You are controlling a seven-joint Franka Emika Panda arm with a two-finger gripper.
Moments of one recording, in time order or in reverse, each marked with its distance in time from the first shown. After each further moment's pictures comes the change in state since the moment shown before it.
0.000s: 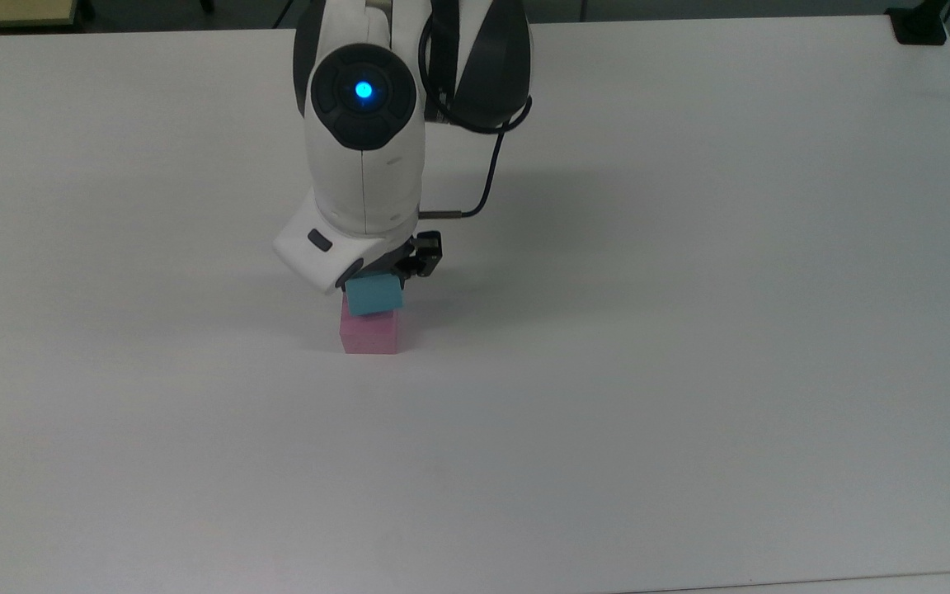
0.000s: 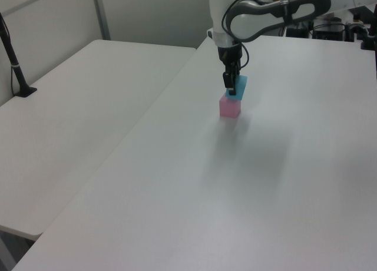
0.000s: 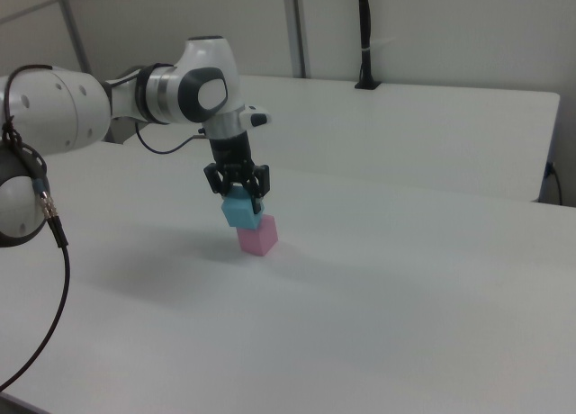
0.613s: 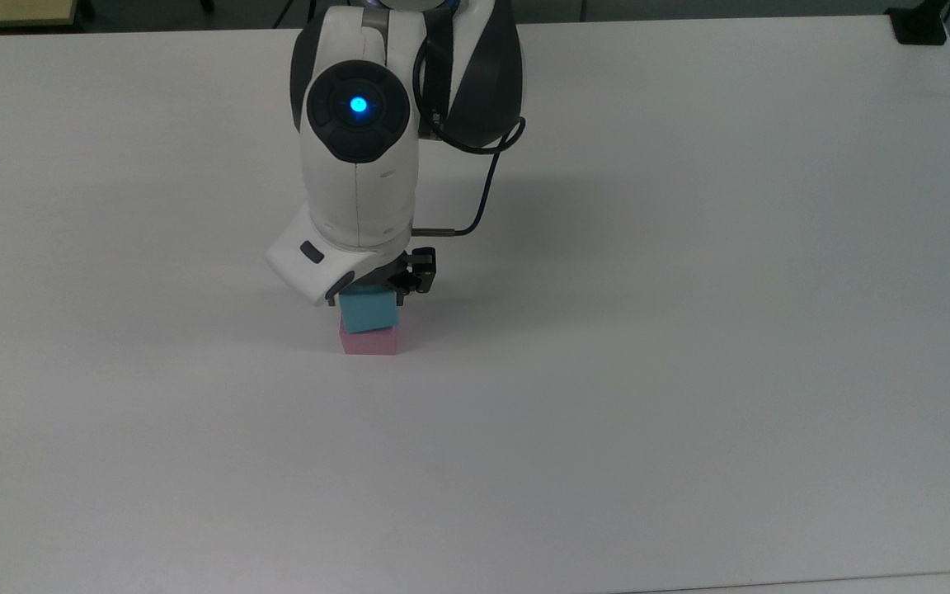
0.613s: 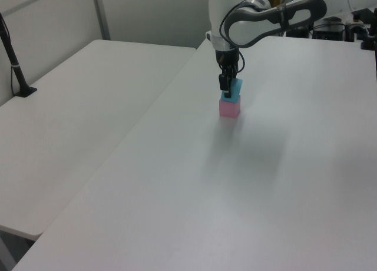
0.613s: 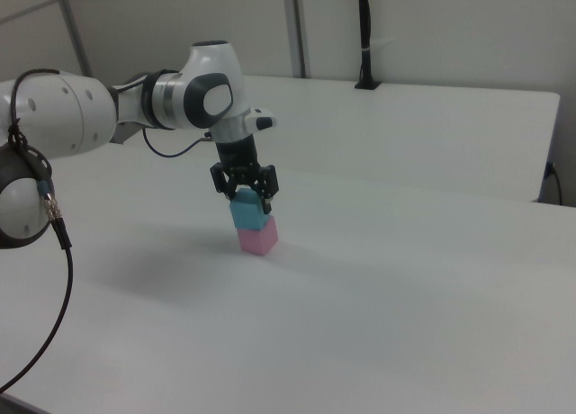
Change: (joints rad) arm -0.004 0.021 -0.012 0.003 0.003 0.049 0.028
